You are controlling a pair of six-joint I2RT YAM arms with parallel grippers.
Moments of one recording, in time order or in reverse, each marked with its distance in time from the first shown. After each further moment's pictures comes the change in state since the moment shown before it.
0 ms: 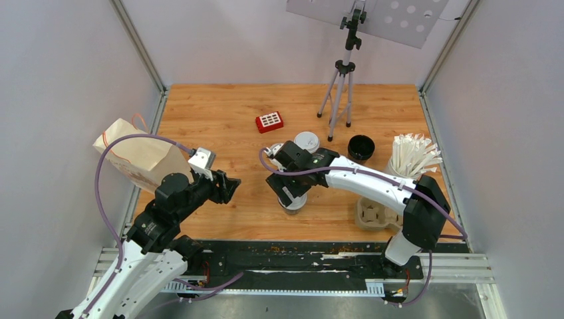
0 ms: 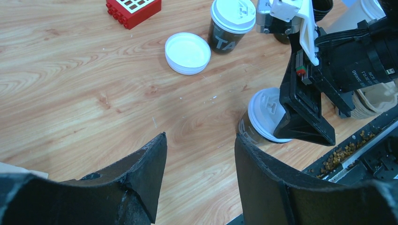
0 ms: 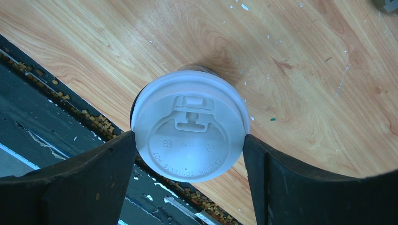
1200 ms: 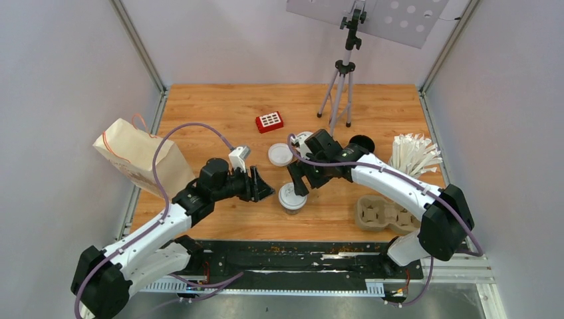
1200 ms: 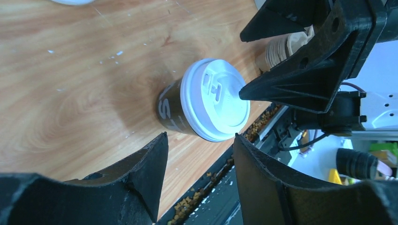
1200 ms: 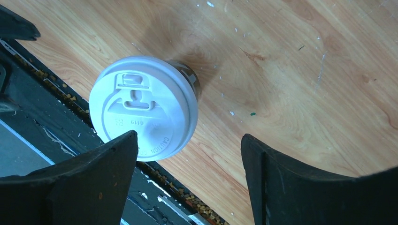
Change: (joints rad) left arm -0.035 0.426 -0.133 0.392 0.331 -0.358; right arm -0.205 -0.154 -0.151 0.099 -0.181 -0.049
